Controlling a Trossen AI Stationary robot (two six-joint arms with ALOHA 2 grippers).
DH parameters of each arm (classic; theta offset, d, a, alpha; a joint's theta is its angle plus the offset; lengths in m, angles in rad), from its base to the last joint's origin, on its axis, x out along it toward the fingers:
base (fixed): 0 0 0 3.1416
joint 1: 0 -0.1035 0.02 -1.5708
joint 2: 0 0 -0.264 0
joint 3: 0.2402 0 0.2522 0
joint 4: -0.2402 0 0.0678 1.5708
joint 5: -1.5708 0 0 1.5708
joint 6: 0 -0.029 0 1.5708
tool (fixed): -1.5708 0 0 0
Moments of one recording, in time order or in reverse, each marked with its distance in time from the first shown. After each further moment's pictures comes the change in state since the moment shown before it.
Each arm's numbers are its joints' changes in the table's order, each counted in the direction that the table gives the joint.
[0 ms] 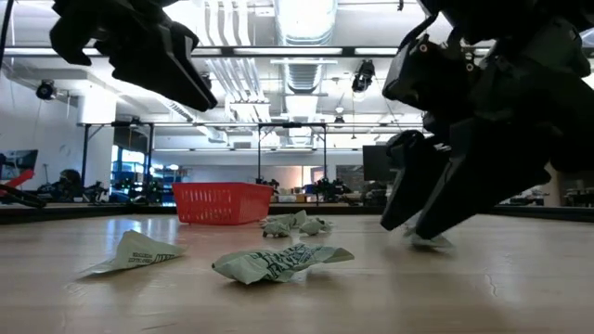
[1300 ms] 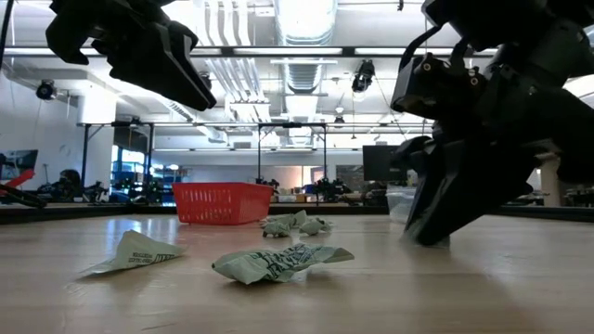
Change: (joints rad) left arm 0.002 0.000 0.000 0.000 0.000 0.000; right arm -0.002 0.007 -0.003 -0.113 0.048 -0.038
